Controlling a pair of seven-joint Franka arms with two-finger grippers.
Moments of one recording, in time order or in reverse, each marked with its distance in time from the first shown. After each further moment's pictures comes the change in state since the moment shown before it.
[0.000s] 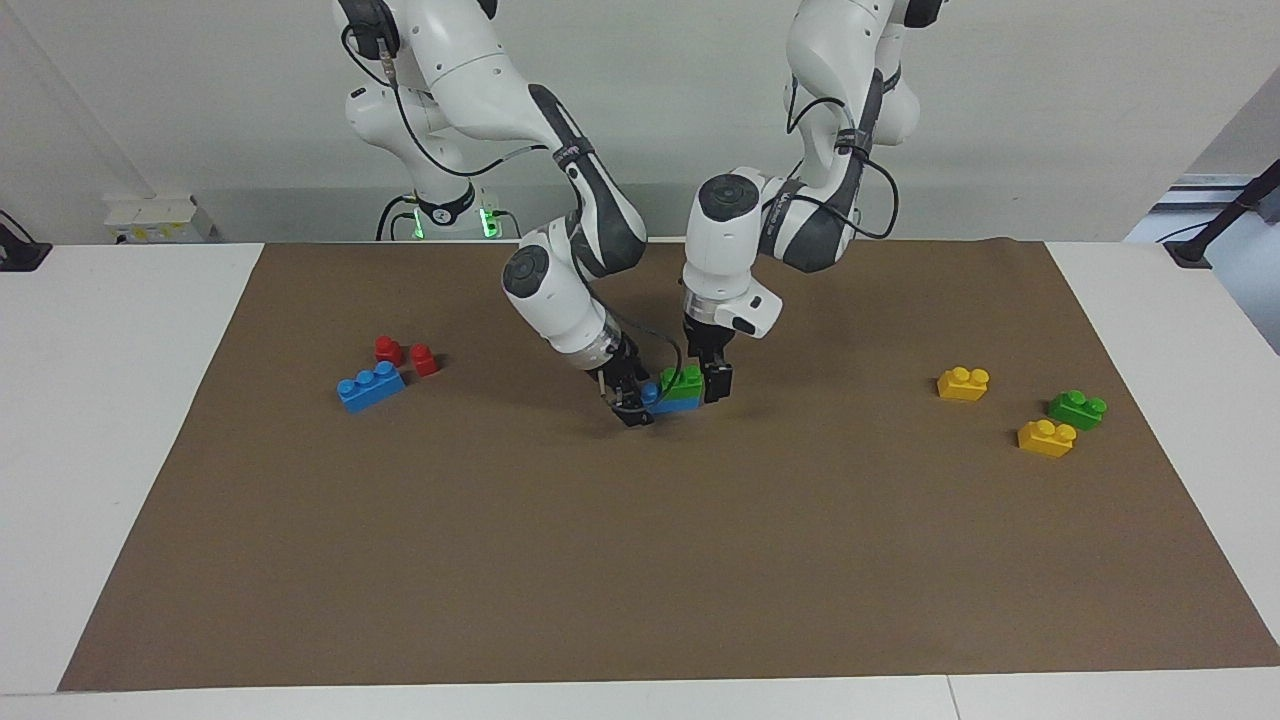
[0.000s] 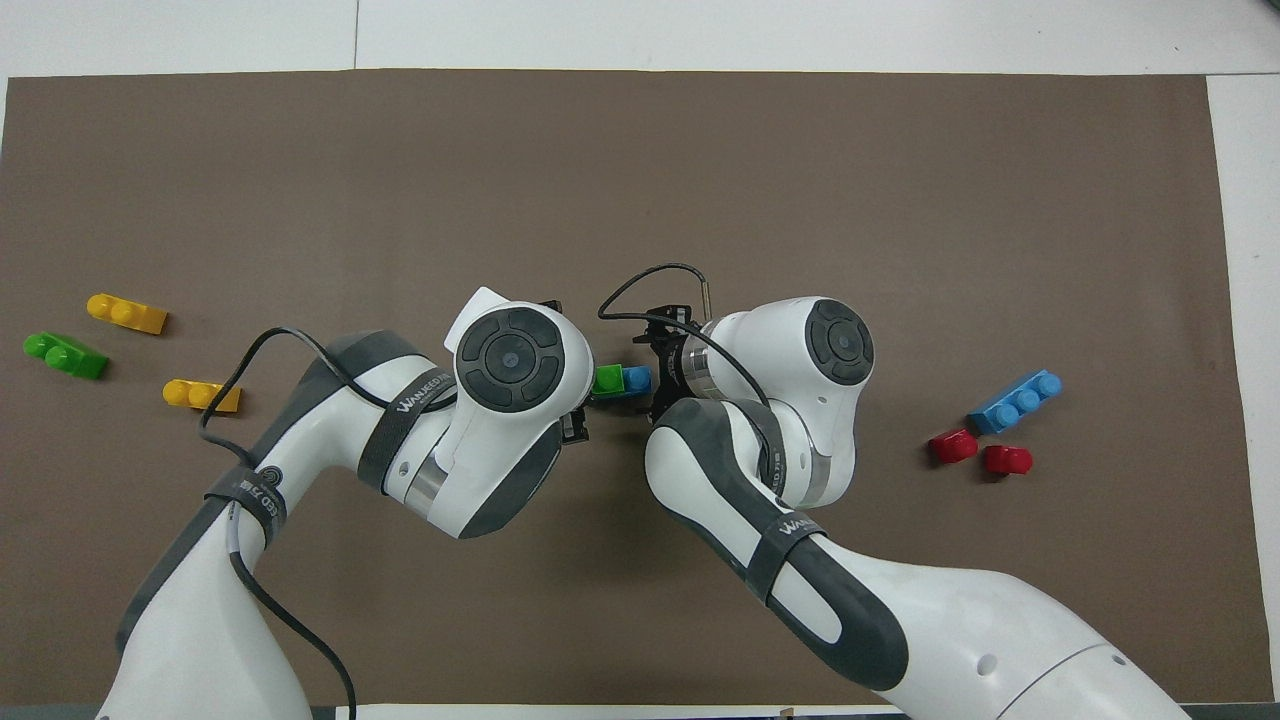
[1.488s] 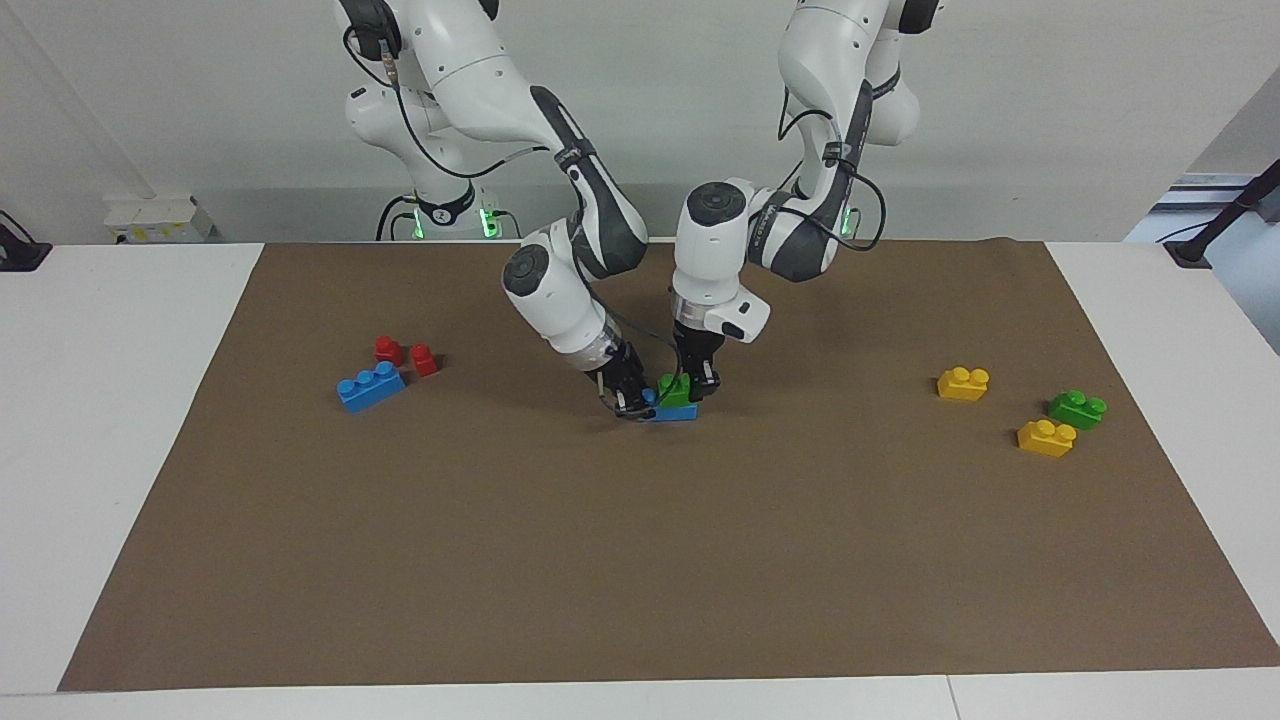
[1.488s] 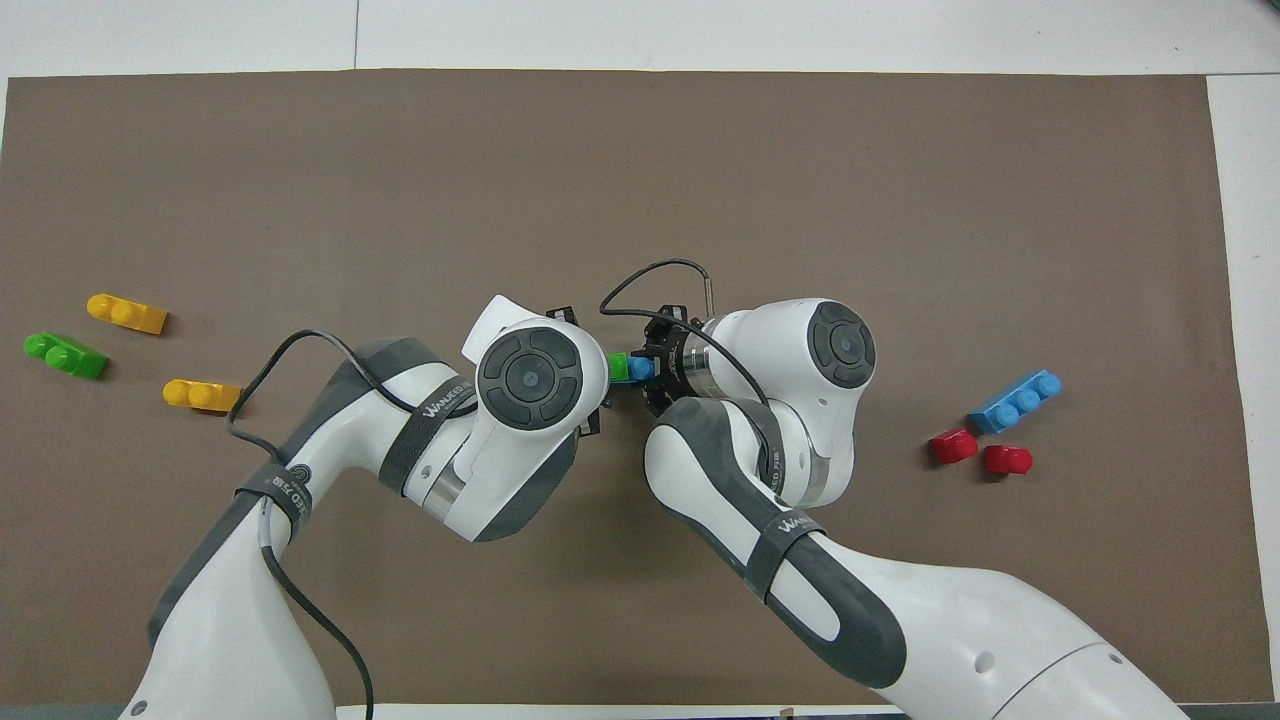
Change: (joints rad) left arm -0.014 0.018 -0.003 -0.016 0.033 0.078 -0.048; right arm 0.004 0.002 -0.008 0.001 0.010 0.024 0.006
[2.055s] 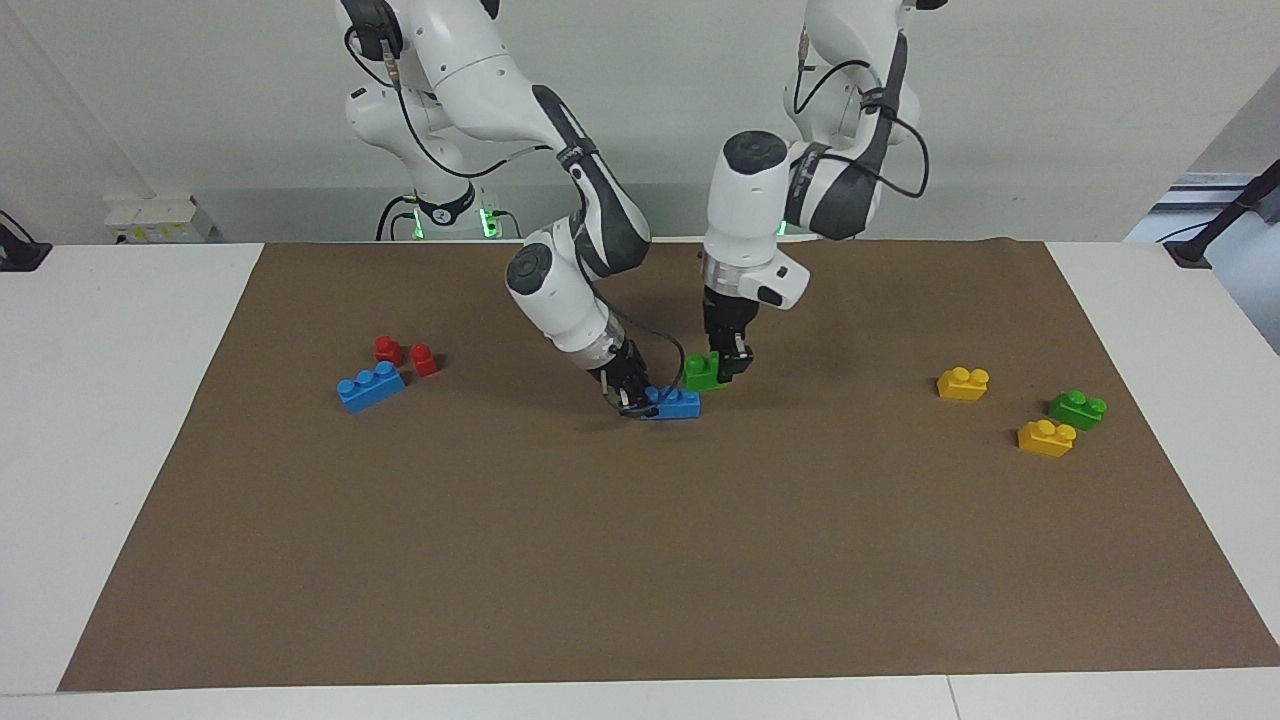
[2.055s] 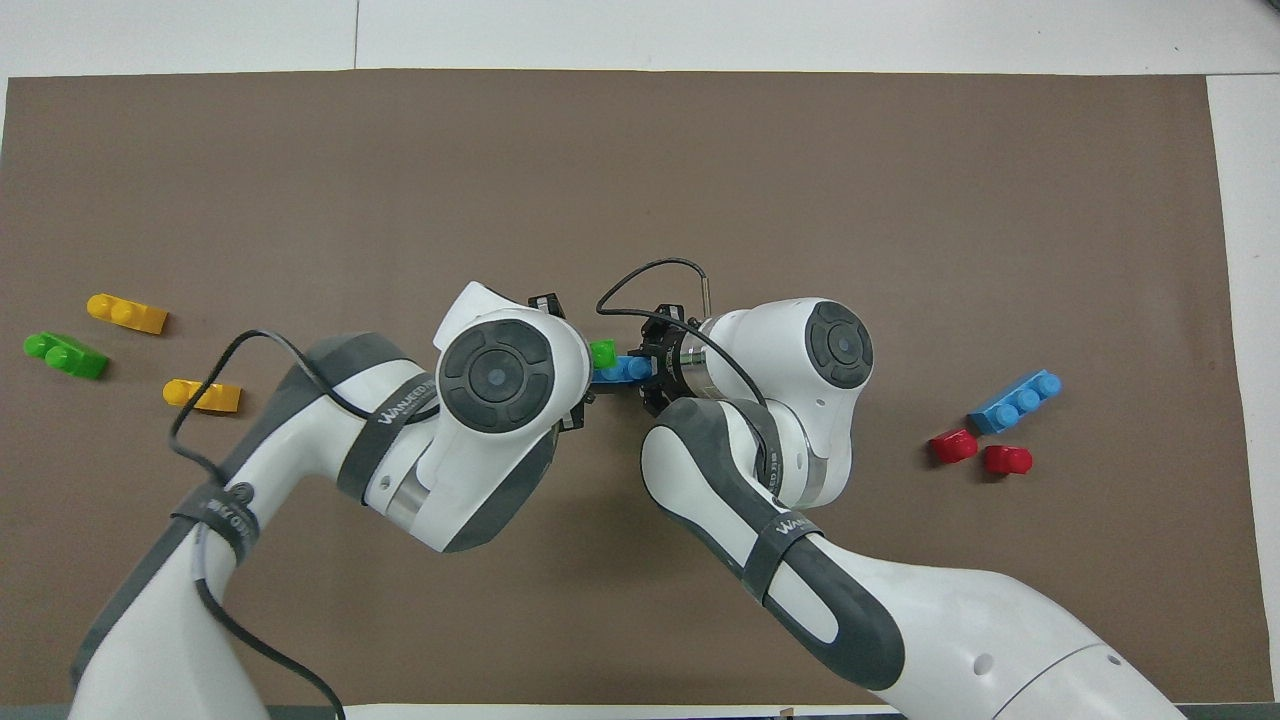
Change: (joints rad) left arm 0.089 -0.186 0.017 0.029 -0.036 -0.190 0.186; right arm 0.003 0.000 0.004 0.001 0.000 -0.001 -0.014
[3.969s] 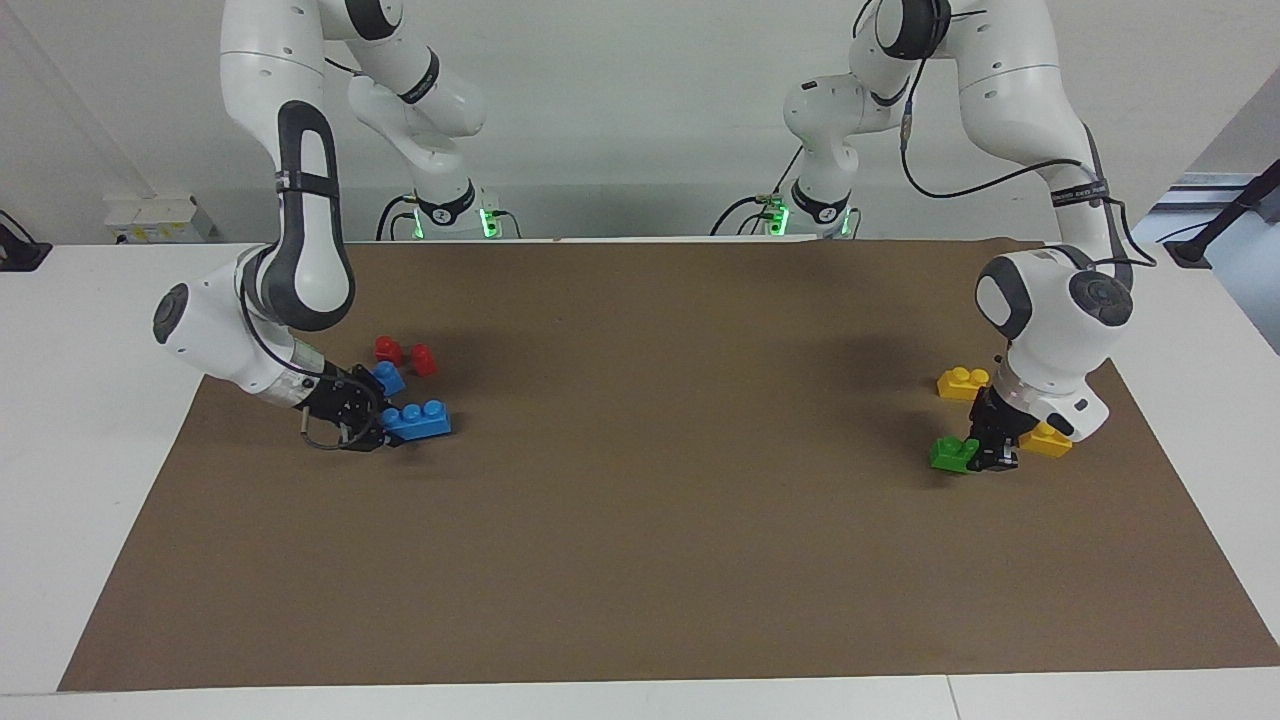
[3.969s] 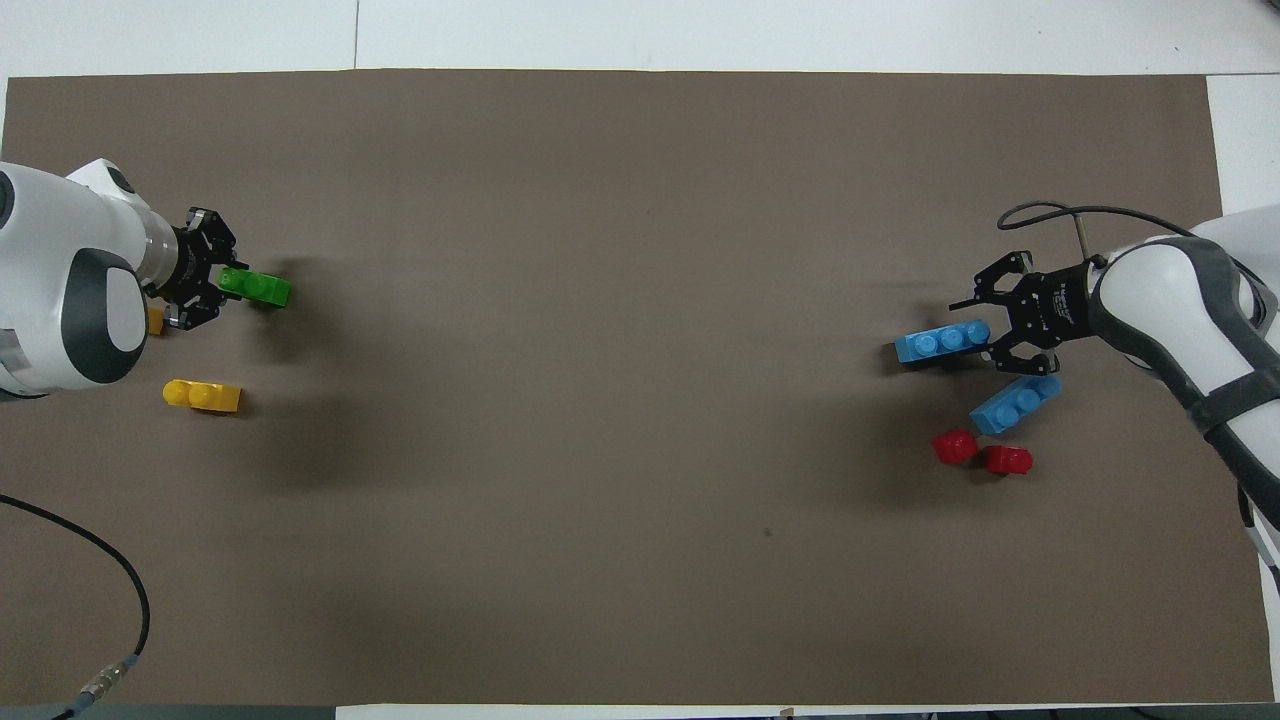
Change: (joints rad) left arm 0.591 0.332 0.016 0.103 -0.041 0.184 1.021; right arm -0.680 -0.097 -0.023 0.024 -0.146 -0.503 -0.653
